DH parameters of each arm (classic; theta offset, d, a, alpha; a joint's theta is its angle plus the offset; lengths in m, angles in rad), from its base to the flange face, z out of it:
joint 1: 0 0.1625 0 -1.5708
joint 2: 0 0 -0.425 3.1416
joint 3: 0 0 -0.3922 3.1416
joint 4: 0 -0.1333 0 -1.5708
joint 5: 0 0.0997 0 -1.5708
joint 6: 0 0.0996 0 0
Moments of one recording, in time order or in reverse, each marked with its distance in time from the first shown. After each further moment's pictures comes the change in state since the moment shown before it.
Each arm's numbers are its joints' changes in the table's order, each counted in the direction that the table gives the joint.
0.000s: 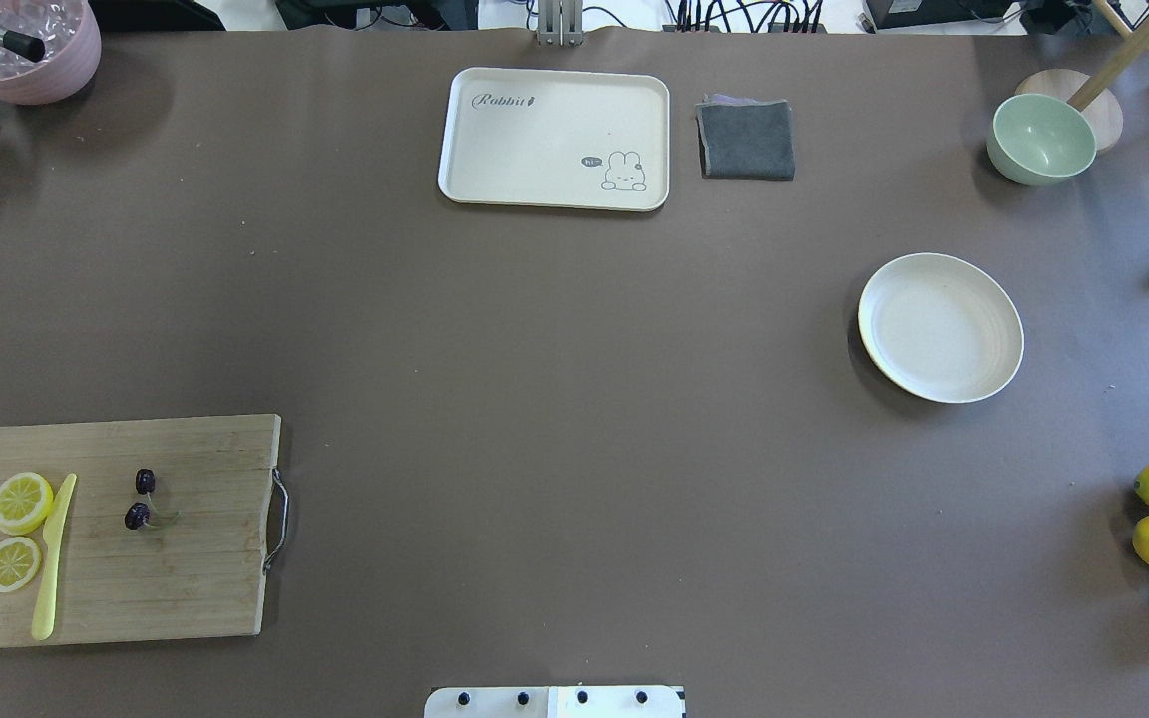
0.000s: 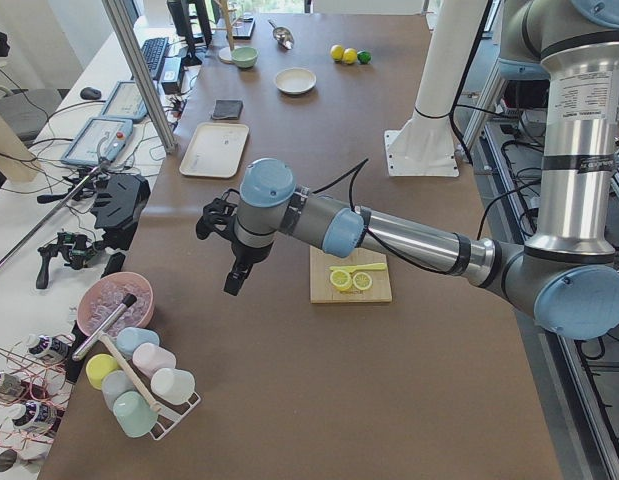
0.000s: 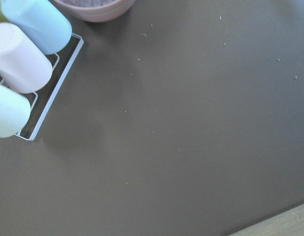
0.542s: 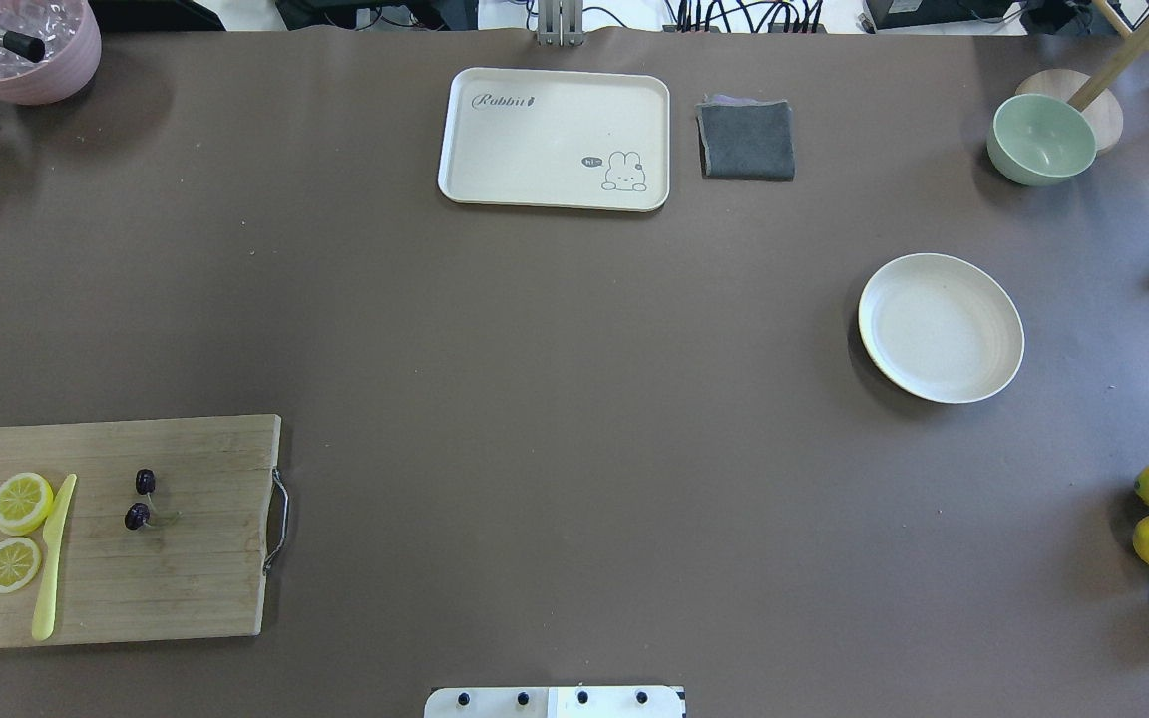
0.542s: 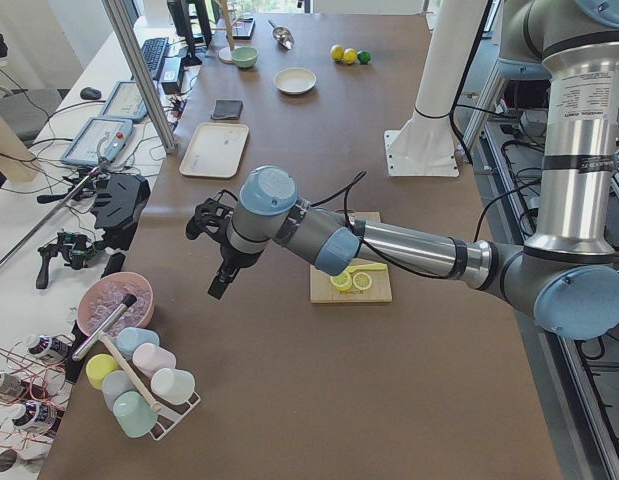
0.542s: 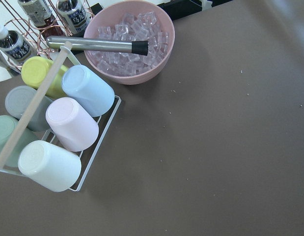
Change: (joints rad) left arm 0.015 -0.011 0.050 0.171 0.005 -0.093; right arm -0.133 -0.041 -0.022 -0.078 0.003 0.425
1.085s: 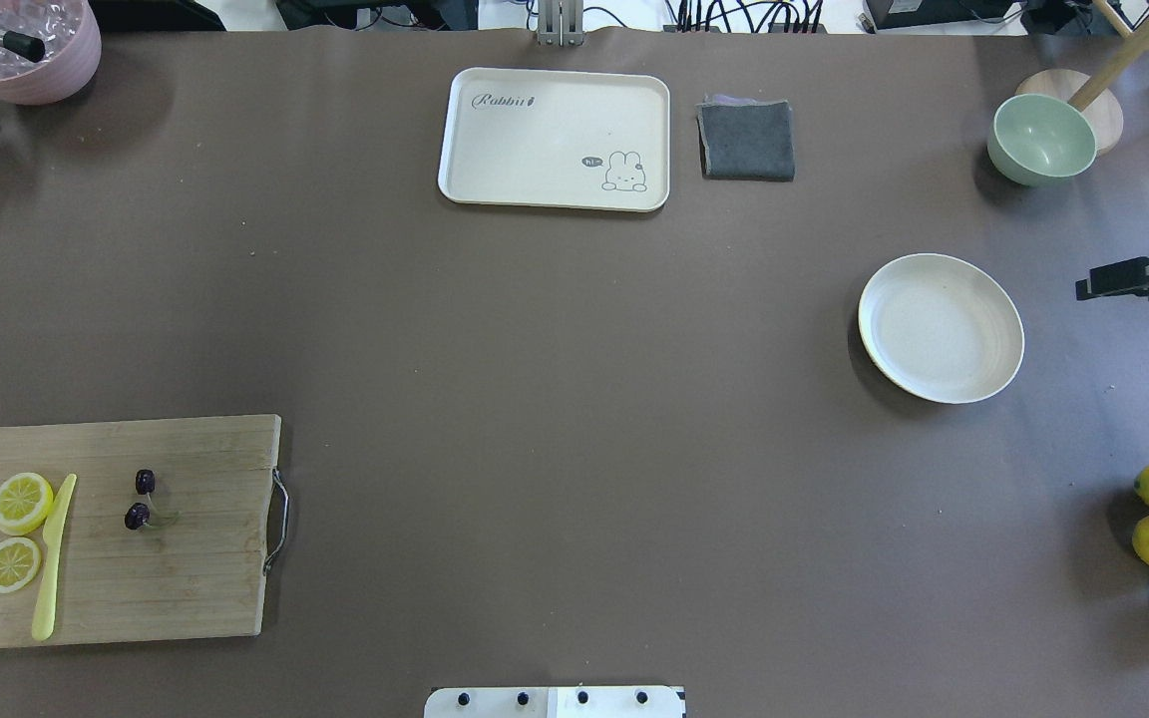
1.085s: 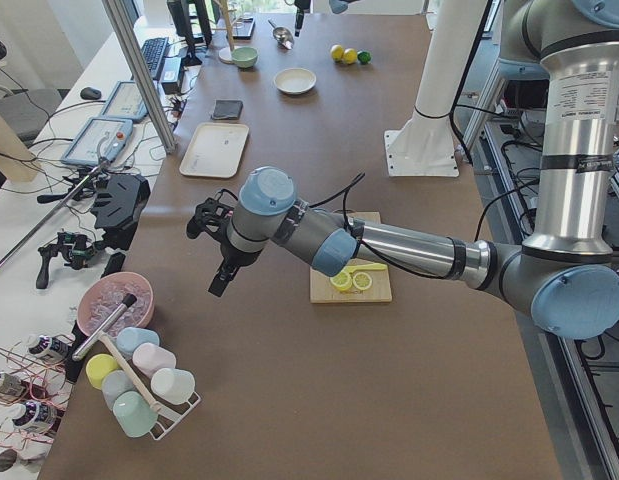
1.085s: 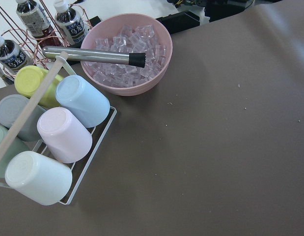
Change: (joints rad) left arm 0.008 -0.001 0.002 0.016 0.000 -0.013; right arm -0.338 -0.045 -0.188 -0.425 -0.160 0.532
